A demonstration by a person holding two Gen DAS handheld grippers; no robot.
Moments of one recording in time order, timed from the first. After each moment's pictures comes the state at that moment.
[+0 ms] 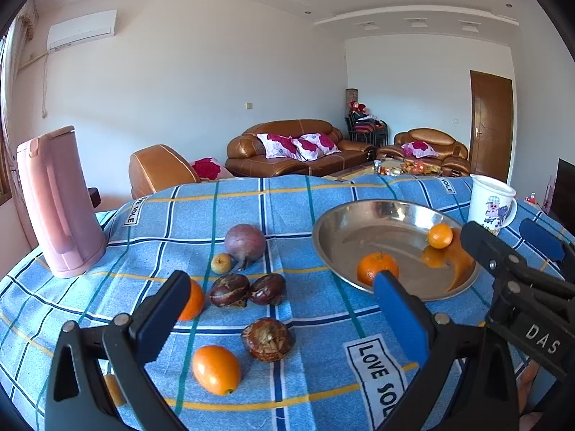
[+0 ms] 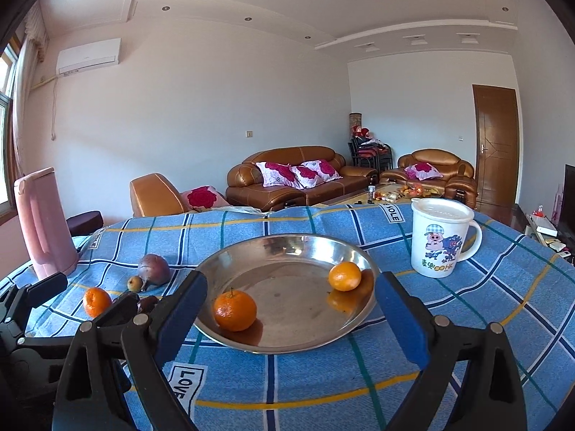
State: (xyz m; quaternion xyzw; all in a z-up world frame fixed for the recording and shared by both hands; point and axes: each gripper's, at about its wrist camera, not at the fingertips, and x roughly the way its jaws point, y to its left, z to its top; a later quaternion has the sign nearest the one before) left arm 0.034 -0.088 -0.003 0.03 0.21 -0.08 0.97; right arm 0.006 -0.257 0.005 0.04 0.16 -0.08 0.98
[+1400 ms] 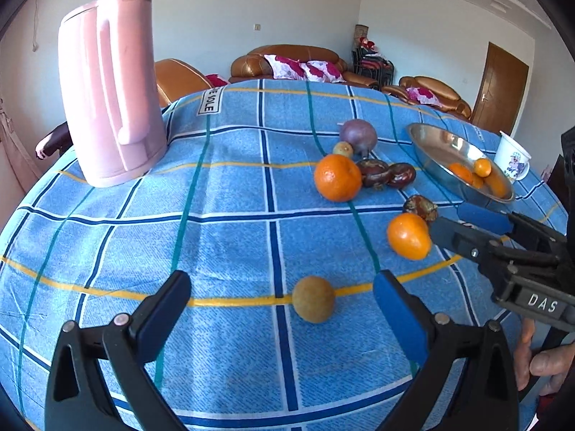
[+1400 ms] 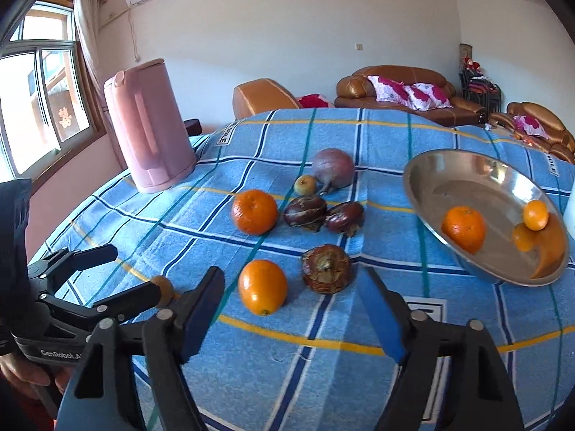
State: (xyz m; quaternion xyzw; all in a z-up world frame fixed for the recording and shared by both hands) left arm 0.037 0.081 -0.042 0.01 0.38 -0.09 0.92; right arm 0.049 -0.107 -0.035 0.02 0.34 0.15 0.93
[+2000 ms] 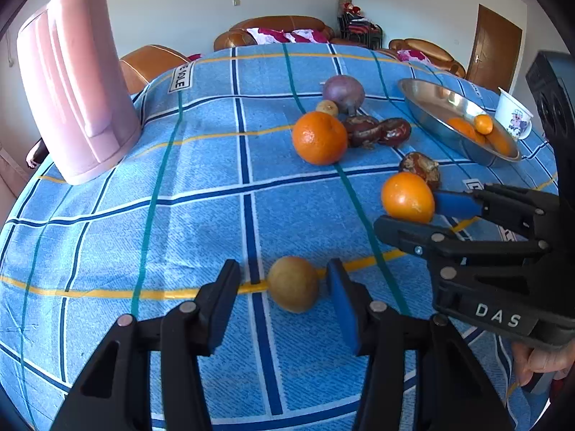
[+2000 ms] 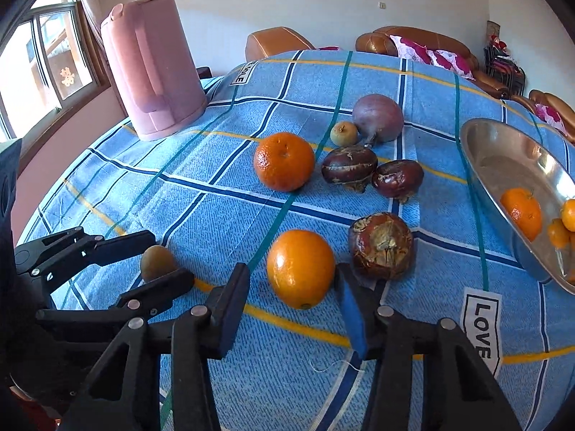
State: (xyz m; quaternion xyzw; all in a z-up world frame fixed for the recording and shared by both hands) left arm 0.047 0.062 -0.059 0.06 0.43 -0.11 0.89; right arm 0.075 -0.072 -0.062 -0.02 0.43 0.17 0.89
